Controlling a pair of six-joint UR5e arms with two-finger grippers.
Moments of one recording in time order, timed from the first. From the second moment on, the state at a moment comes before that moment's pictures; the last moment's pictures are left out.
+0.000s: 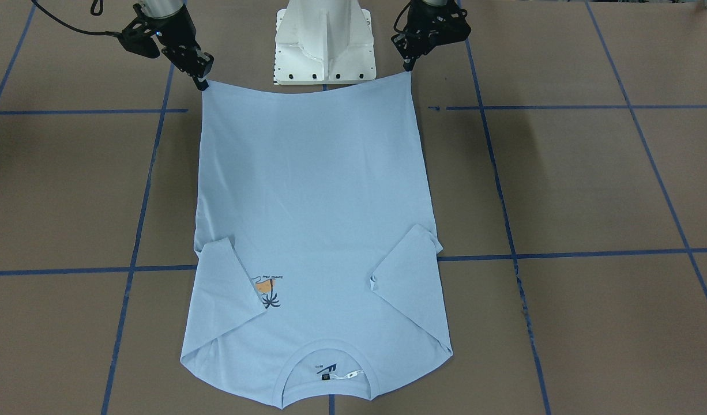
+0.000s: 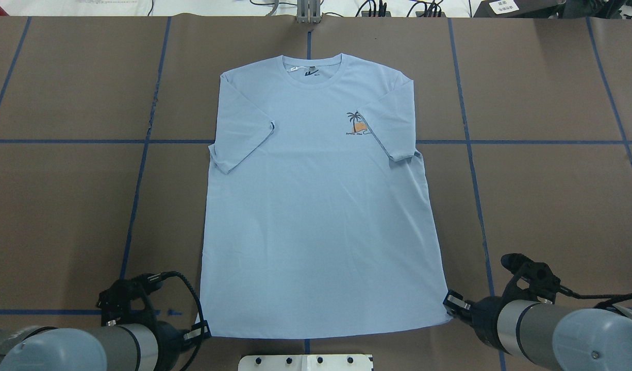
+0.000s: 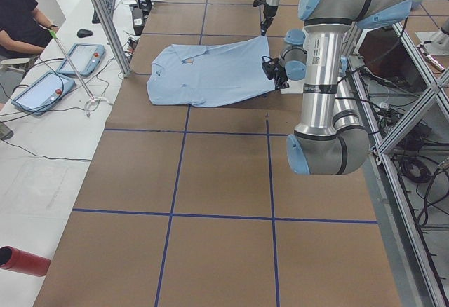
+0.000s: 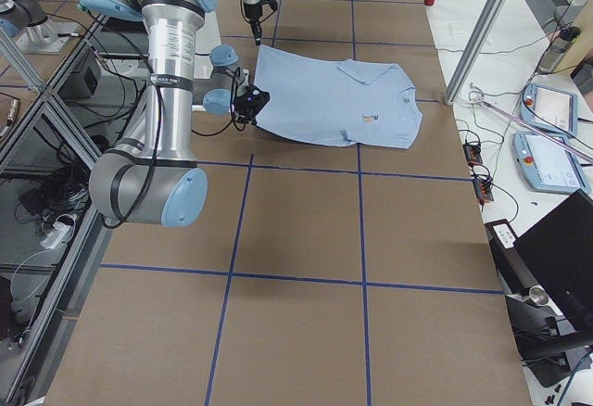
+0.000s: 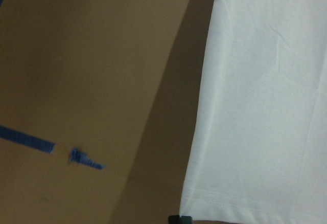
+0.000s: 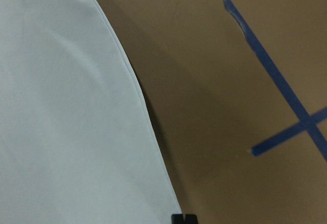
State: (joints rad) left arm -0.03 -1.68 -2.34 -1.64 -1.54 -1.94; right arm 0.08 -1.74 2.34 -1.26 1.50 2.07
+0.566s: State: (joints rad) left arm -0.12 -1.75 -2.42 -1.60 -1.54 -1.84; right arm 0.22 -1.74 2.41 -1.26 1.54 2.01
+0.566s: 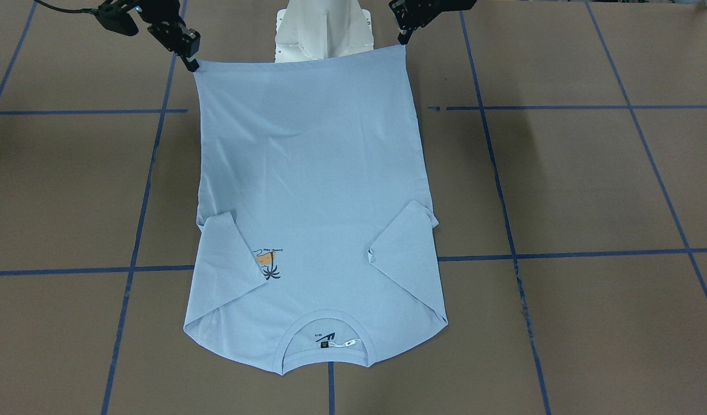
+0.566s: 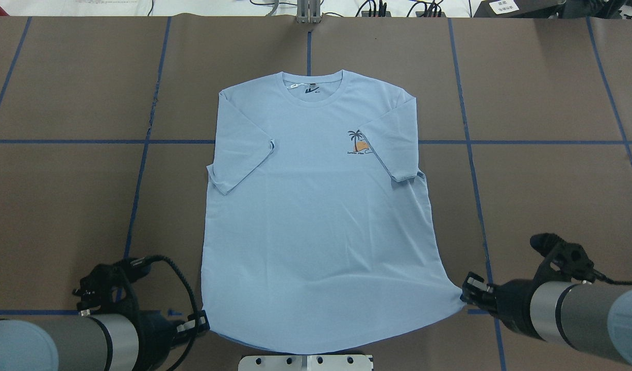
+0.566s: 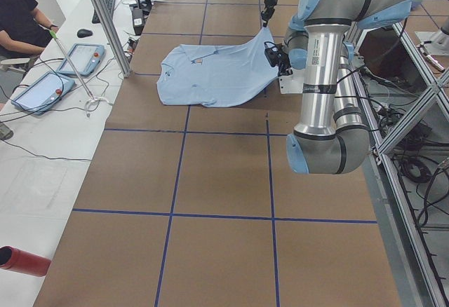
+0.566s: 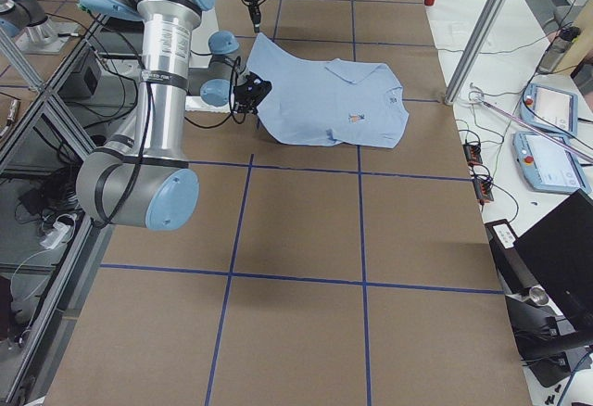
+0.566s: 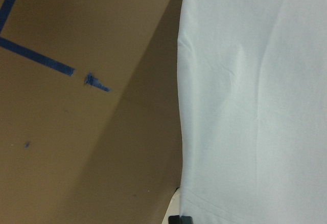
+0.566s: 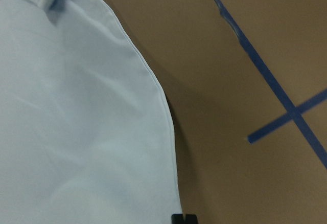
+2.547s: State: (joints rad) left arm -0.74 -2.23 -1.24 -2.23 -1.56 -1.42; right arm 0.82 -0.80 1.12 -1.16 1.70 1.40
